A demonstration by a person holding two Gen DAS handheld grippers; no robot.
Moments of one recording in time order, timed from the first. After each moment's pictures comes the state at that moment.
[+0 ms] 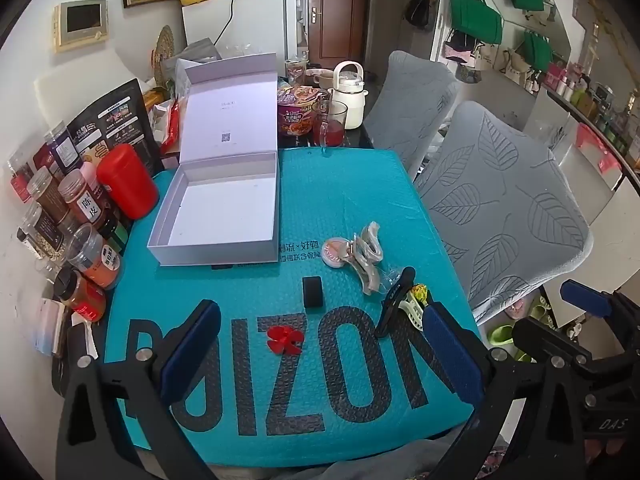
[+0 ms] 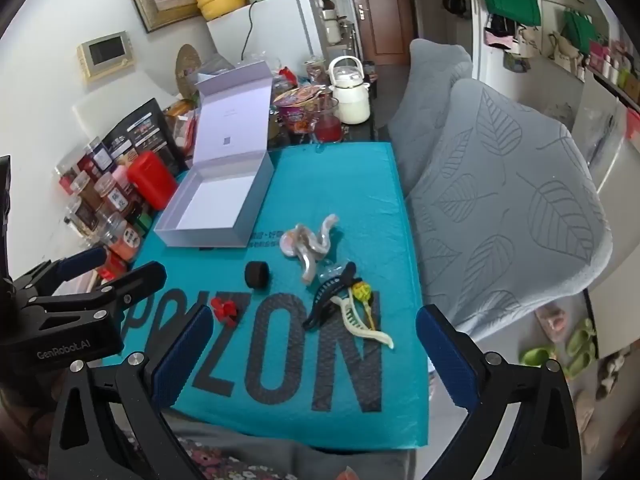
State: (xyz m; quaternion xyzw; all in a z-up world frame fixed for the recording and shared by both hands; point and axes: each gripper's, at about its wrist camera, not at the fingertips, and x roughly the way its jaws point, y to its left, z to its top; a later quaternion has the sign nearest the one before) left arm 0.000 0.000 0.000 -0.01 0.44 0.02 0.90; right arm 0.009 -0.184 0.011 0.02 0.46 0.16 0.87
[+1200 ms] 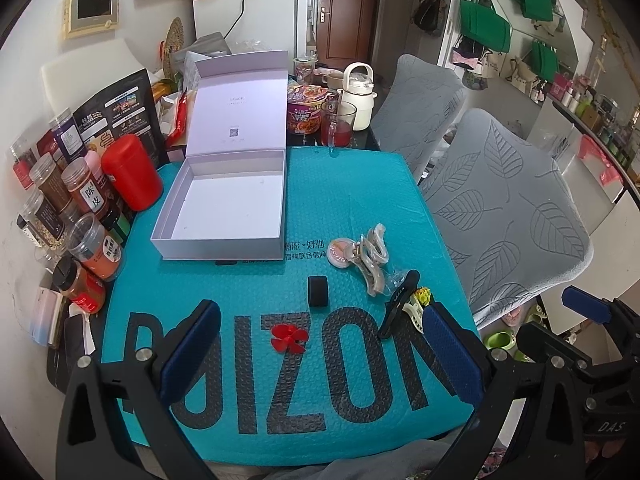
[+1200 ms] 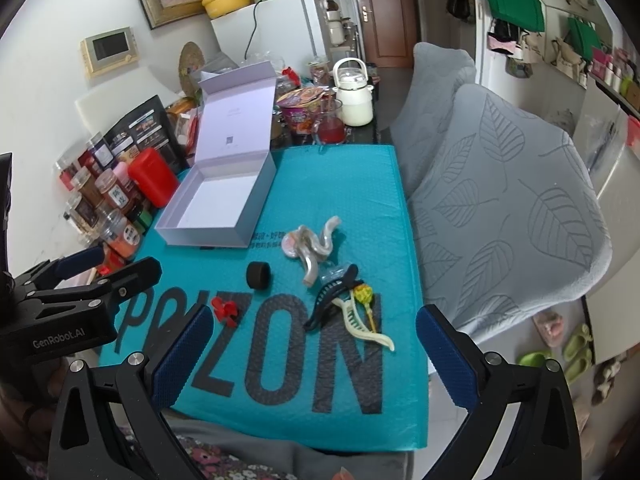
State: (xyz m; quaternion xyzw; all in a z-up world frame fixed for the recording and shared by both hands) left arm 0.000 0.012 0.000 -0.04 0.44 0.02 0.89; right arm 0.011 -0.179 0.005 0.02 0.45 0.16 0.88
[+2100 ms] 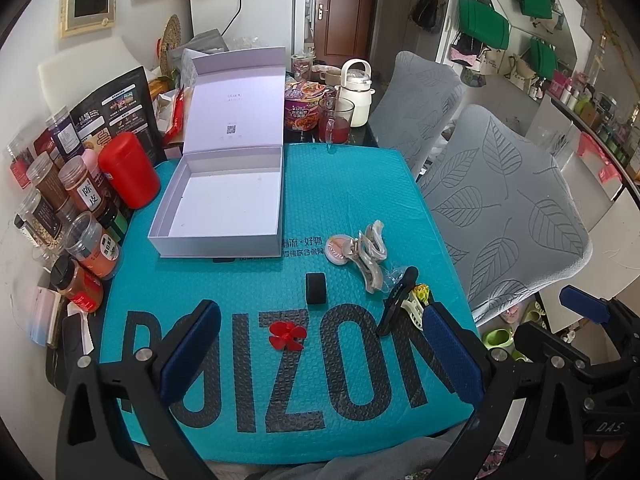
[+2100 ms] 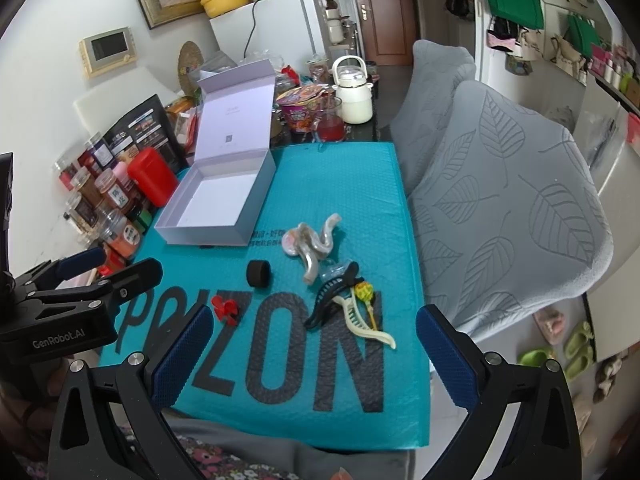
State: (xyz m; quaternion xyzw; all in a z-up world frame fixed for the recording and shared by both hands) left arm 0.002 0.013 -0.002 -0.04 0.45 0.01 0.89; right arm 0.008 -0.178 0.004 0.02 0.46 0.16 0.88
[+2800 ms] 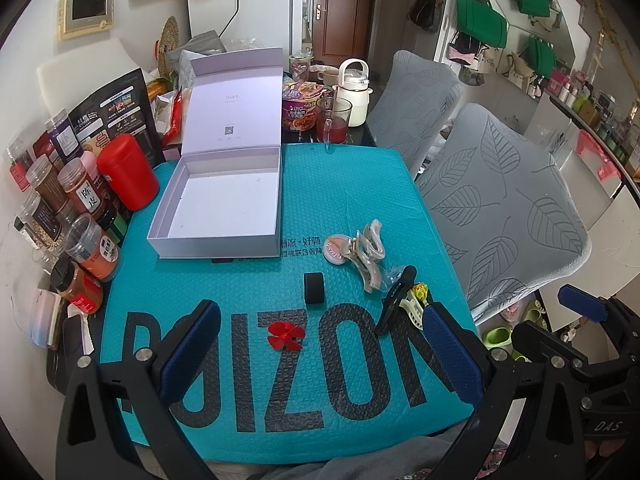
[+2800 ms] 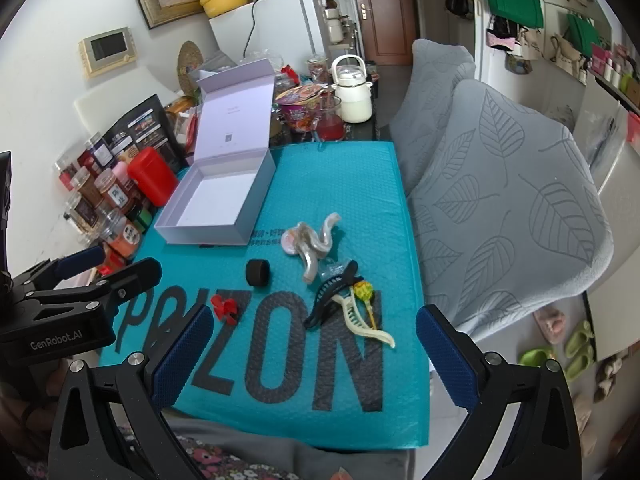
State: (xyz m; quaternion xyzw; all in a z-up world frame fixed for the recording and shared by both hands) left arm 0.001 0.011 -0.001 -0.04 0.45 0.01 0.89; right arm 0.009 -0.178 0.004 0.02 0.46 0.16 0.88
